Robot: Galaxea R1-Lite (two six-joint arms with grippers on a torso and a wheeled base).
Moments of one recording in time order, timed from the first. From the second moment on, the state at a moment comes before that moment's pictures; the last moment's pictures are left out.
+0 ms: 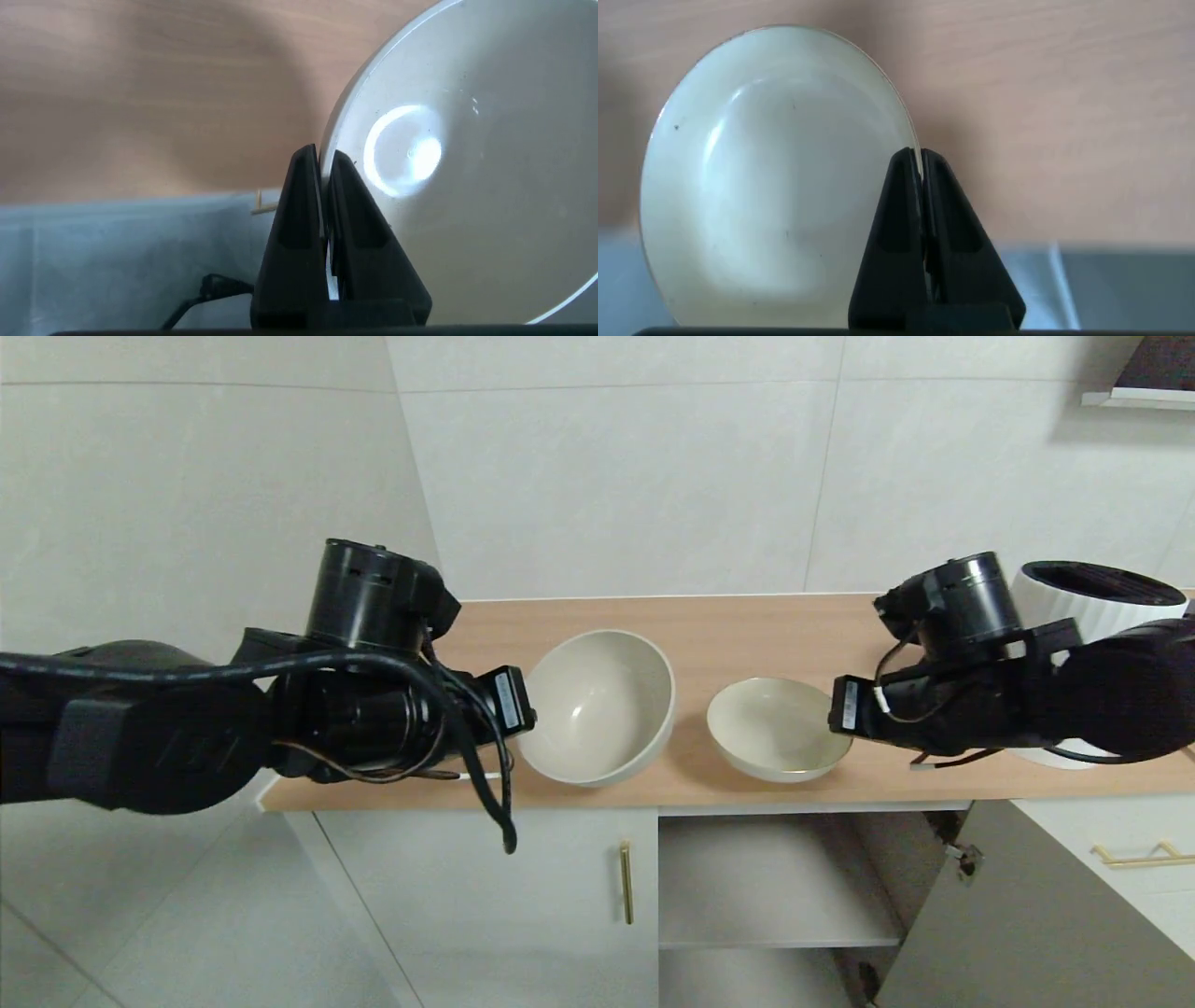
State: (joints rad) left arm -0.48 1.72 -1.13 -0.04 0.03 -0.58; right arm 0.42 1.78 -1.21 0.04 -0.15 0.45
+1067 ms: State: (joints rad) left arm -0.49 1.52 -0.91 -0.04 -0.08 -0.50; right arm 0.43 1.42 -0.94 0.22 0.03 0.38
